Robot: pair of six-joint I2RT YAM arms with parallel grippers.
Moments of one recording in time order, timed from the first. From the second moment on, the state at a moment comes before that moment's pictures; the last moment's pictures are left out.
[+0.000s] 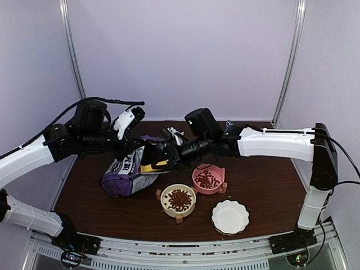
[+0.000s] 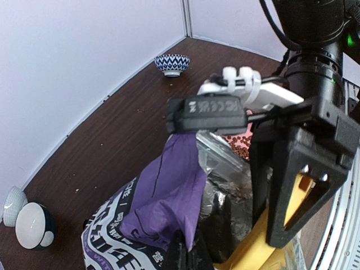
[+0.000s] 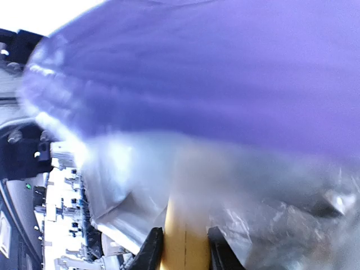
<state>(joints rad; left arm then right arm) -0.77 1.15 1.09 -0.44 0.13 0.19 0.96 1.84 1.48 -0.19 -0.66 0.79</state>
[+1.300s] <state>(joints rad) -0.77 1.10 1.06 -0.40 -0.10 0.18 0.71 1.33 0.84 0.44 -0.81 1.27</state>
